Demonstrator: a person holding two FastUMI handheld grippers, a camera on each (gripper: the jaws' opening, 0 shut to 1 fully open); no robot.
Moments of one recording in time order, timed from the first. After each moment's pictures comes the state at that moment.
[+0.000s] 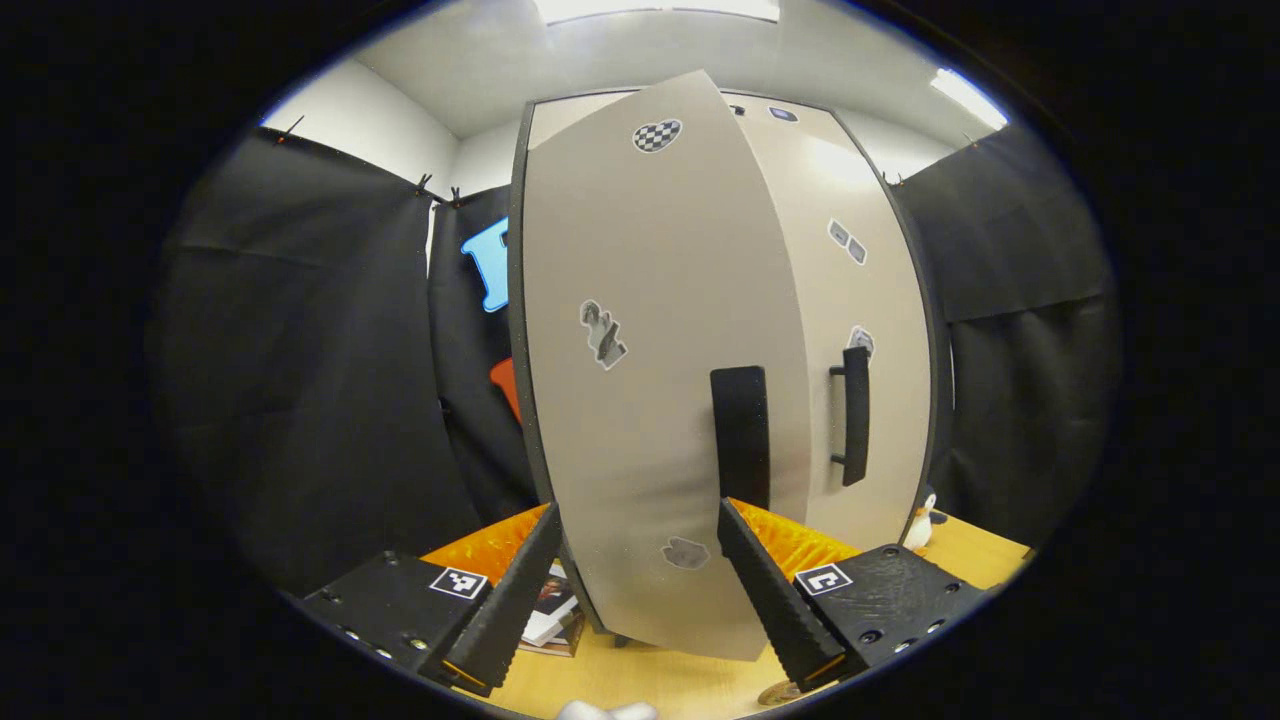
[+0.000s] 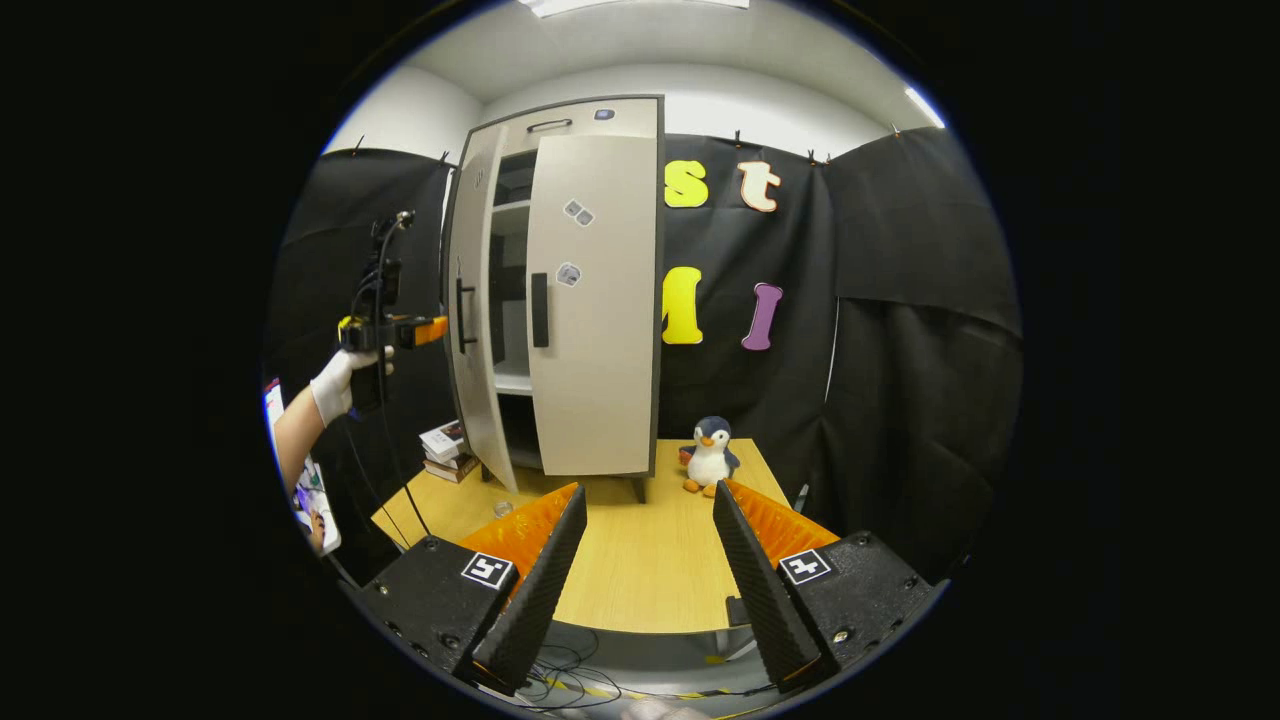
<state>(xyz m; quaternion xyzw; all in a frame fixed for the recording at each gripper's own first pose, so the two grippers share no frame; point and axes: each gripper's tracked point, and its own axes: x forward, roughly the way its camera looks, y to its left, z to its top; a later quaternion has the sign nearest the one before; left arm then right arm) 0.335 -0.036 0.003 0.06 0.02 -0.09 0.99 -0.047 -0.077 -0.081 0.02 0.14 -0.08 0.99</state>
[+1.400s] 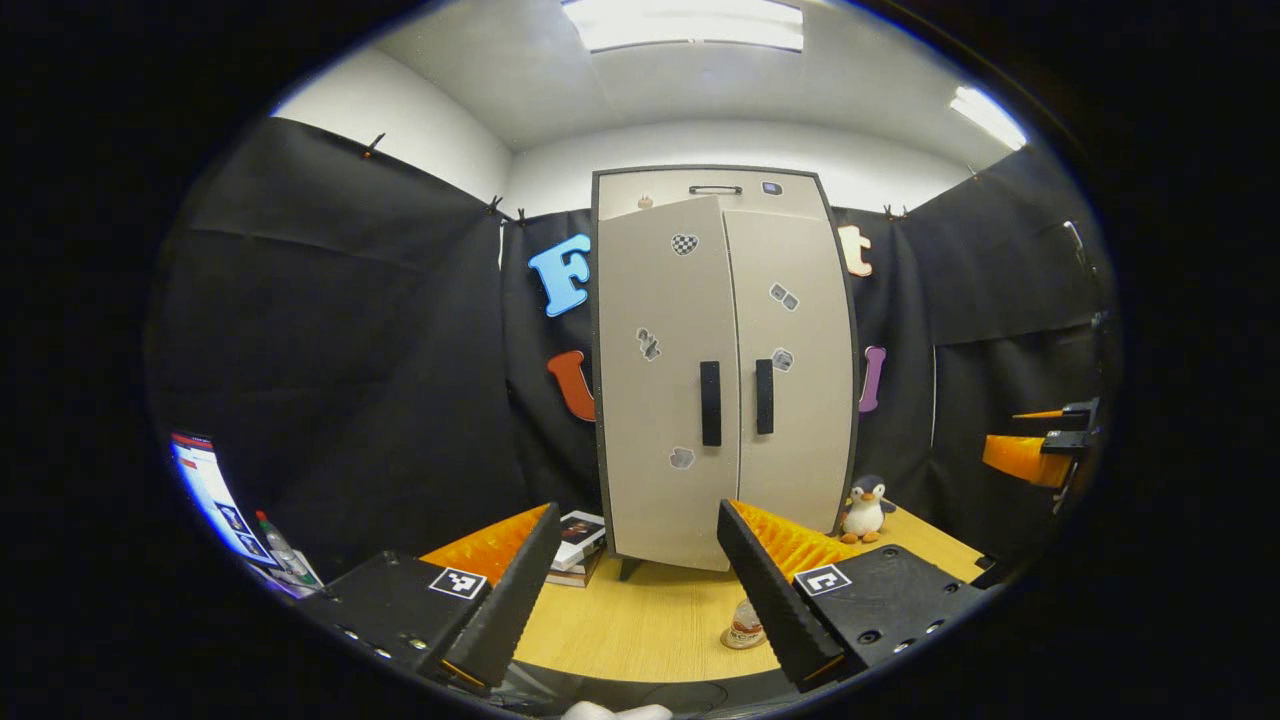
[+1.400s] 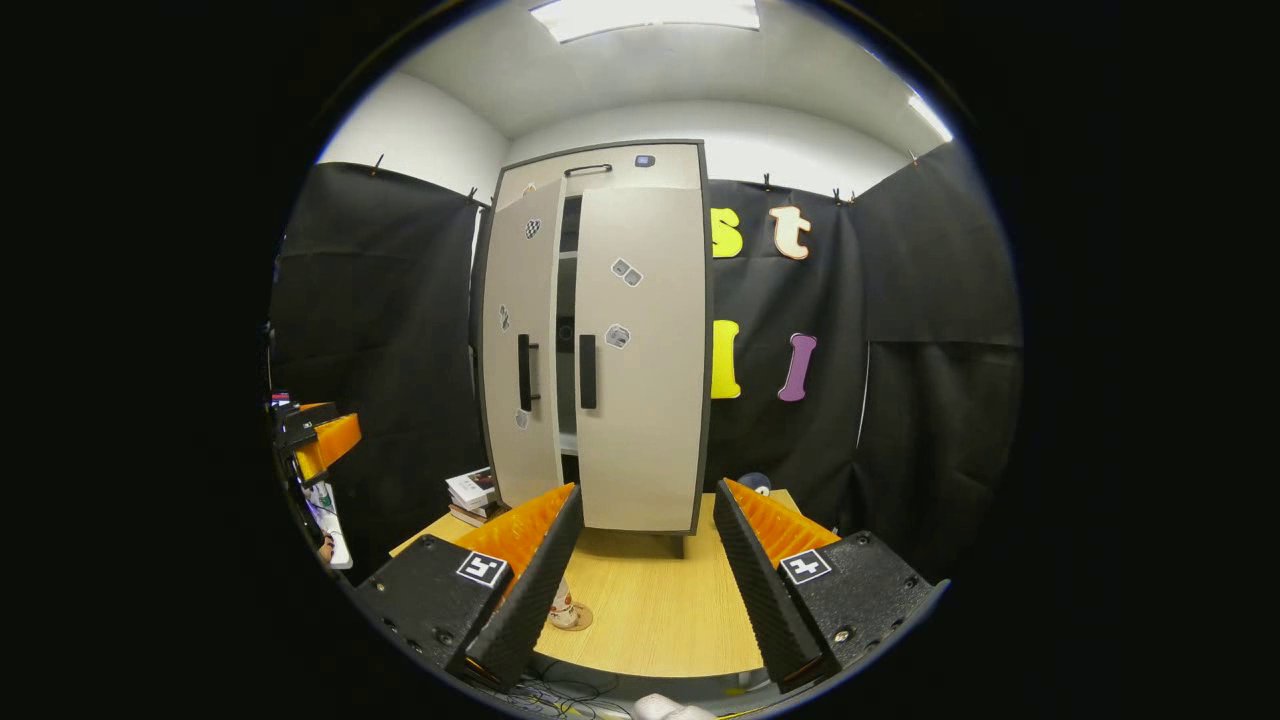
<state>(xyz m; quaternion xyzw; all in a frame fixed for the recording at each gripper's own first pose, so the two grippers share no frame) 0.080 -0.007 0.011 0.05 0.01 -0.03 1.00 0.003 -0.030 -0.043 0.01 0.07 -0.03 1.00</state>
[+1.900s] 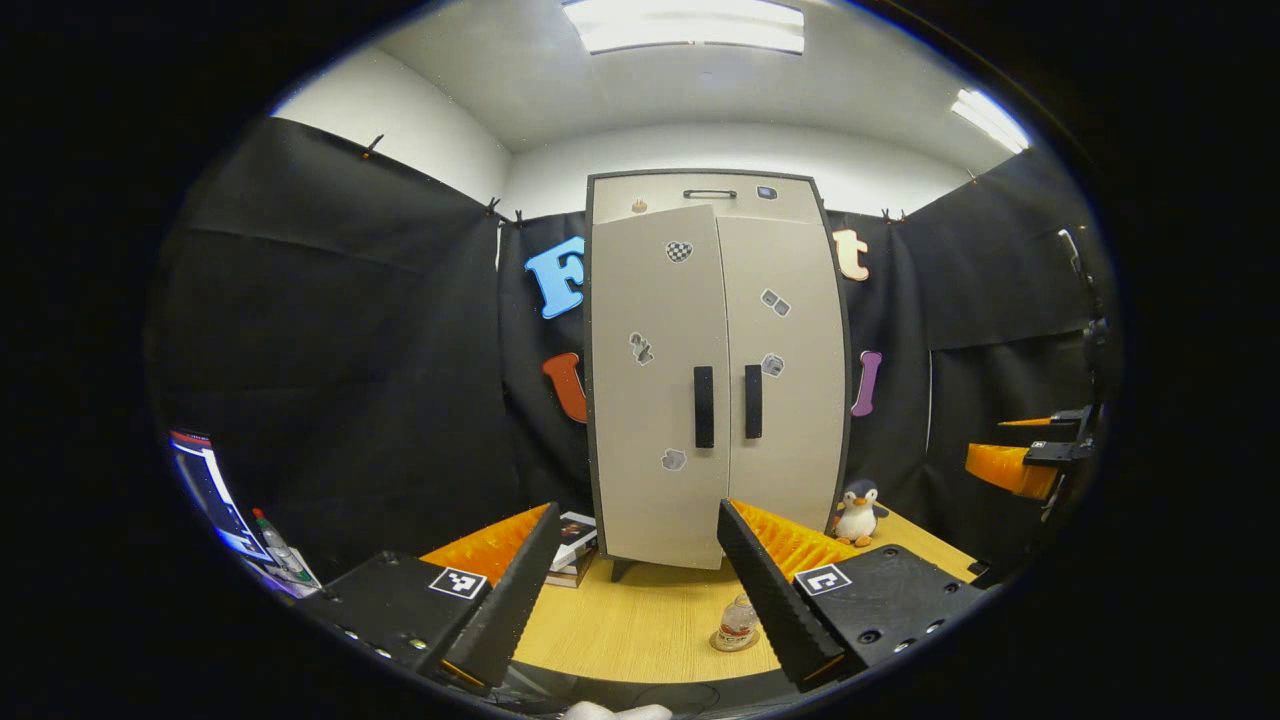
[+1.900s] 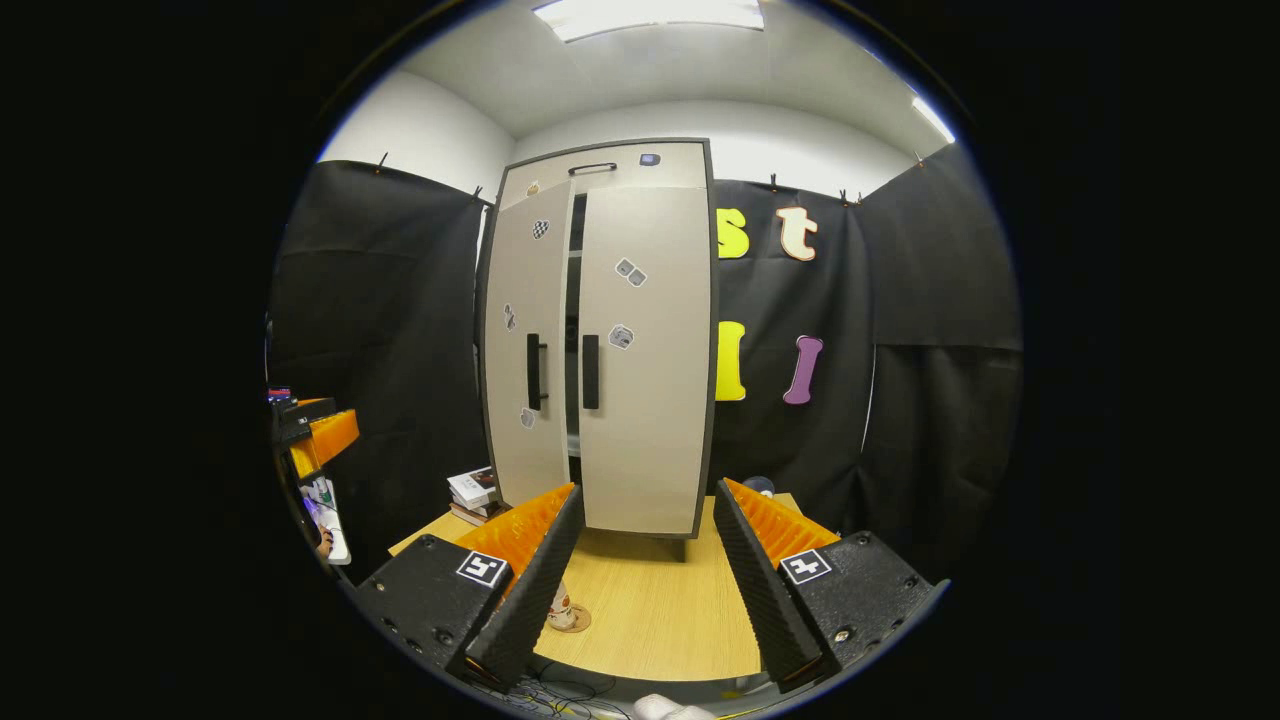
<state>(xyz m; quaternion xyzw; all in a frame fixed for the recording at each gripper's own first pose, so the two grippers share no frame) 0.075 -0.017 0.020 0.03 0.01 -0.03 1.00 0.009 -0.032 -0.041 0.01 0.07 -0.02 1.00</state>
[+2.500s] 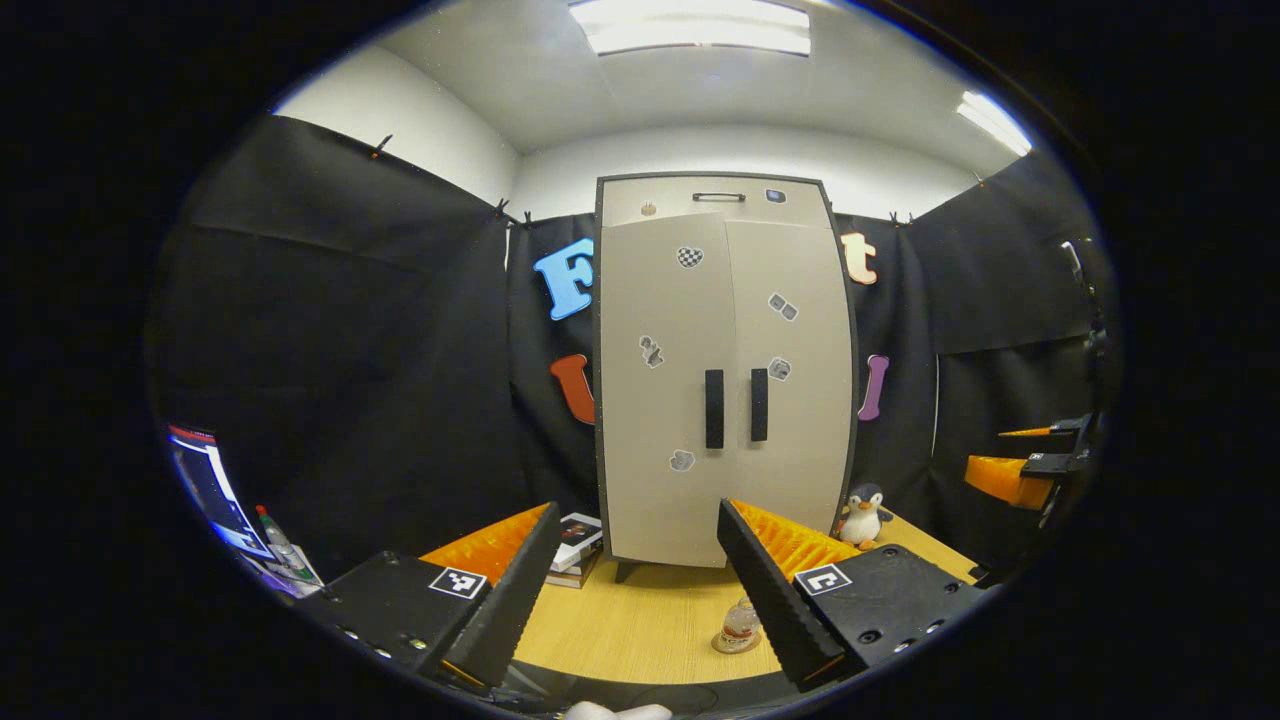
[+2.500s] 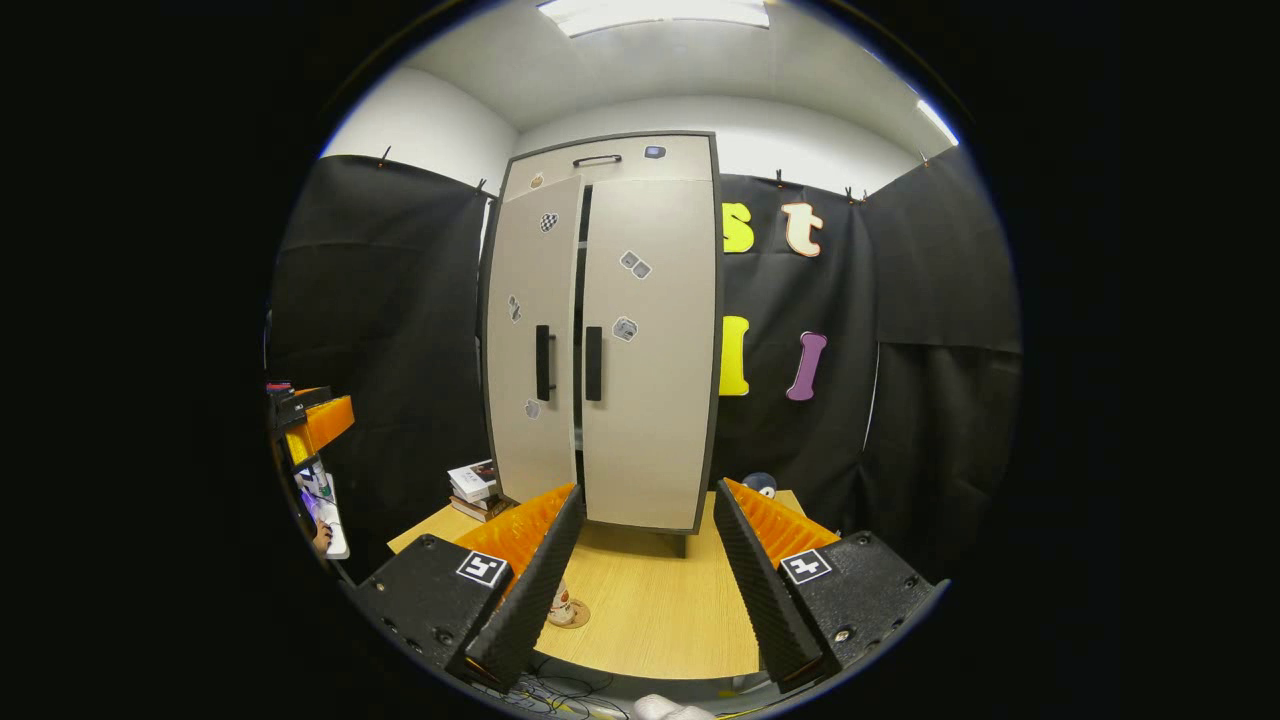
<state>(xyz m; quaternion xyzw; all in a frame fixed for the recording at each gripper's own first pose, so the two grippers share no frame) 0.074 -0.014 0.021 0.03 0.01 -0.02 1.00 0.012 -0.032 -0.047 0.00 0.08 -0.02 1.00</state>
